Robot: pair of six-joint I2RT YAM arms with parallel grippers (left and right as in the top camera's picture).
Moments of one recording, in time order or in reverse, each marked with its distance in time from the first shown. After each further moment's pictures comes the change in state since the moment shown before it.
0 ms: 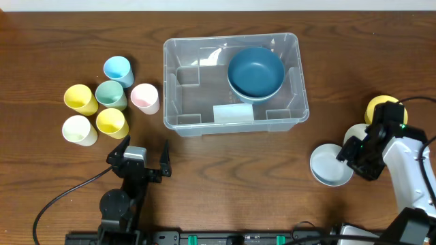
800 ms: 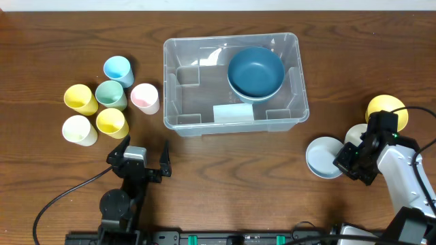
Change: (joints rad) left arm 0.000 0.000 0.000 0.000 0.000 0.000; right arm 0.000 -0.013 -0.089 0.101 -0.026 0.027
